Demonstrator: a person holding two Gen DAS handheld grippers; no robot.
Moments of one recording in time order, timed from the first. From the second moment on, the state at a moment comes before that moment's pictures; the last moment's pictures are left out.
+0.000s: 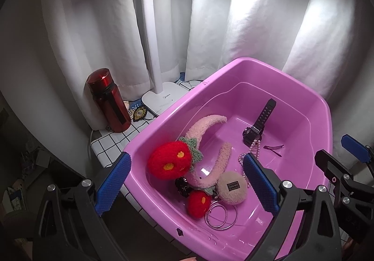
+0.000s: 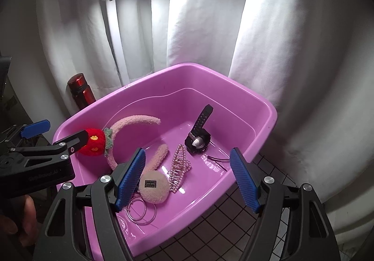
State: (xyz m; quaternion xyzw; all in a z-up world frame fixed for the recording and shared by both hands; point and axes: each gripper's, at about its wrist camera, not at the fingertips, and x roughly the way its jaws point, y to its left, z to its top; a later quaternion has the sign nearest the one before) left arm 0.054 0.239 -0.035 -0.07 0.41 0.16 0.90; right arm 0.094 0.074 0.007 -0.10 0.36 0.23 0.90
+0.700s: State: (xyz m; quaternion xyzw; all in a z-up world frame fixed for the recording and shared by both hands) left arm 0.041 0.229 -0.028 -0.06 0.40 0.16 0.90; right arm 0.077 0.064 0.012 -0.10 0.36 0.23 0.90
